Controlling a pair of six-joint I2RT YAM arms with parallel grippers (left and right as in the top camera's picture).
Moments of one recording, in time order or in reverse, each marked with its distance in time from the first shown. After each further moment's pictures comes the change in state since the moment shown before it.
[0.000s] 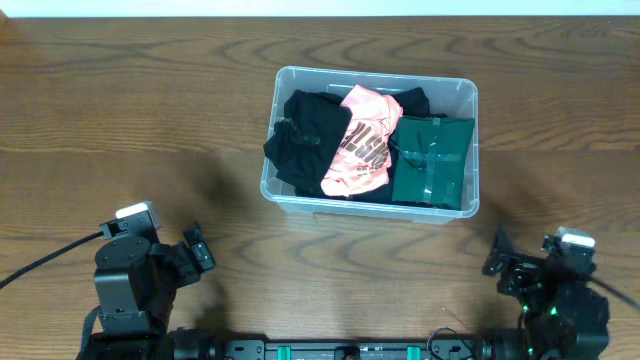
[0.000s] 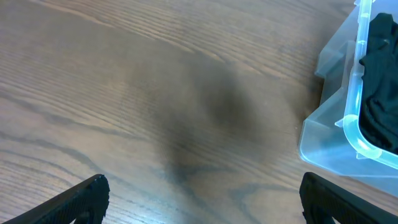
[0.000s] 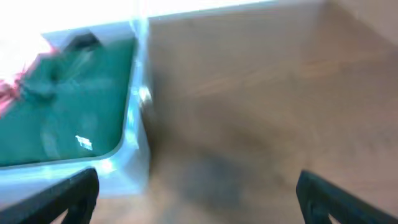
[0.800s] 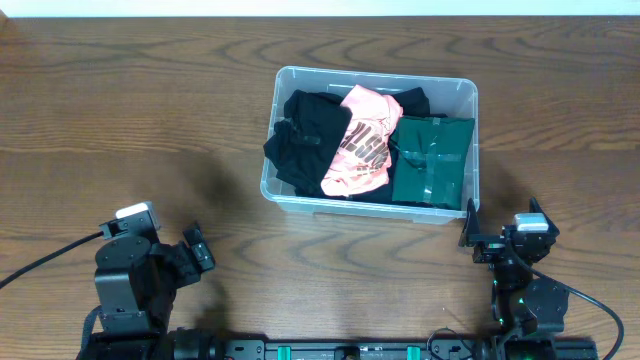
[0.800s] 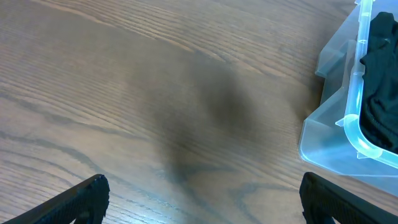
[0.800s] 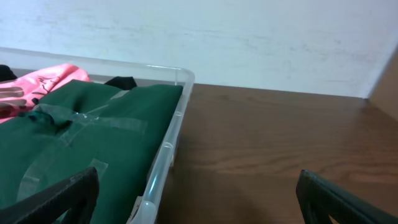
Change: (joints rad) left arm 0.000 0.000 -0.002 0.000 0.000 0.000; right arm 0.031 -0.080 -0.468 0.700 -0.103 -0.186
